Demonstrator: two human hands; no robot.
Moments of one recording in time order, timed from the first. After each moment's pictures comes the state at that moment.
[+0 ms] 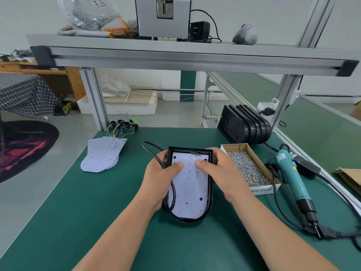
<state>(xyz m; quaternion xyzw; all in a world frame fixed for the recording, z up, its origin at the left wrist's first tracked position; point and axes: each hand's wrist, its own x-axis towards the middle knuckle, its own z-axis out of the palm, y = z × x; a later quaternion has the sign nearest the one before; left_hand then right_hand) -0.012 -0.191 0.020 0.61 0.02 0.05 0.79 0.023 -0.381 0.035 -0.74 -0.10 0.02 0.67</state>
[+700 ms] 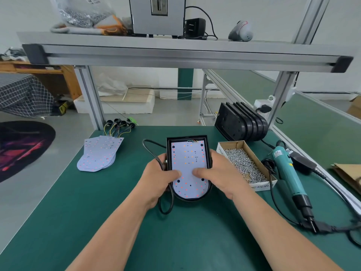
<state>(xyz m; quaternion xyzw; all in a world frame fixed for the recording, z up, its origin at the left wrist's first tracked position) -0.010 -0.186 0.014 0.69 0.03 -0.01 0.72 0.031 -0.389 0.031 -0.78 -0.11 0.09 0.61</state>
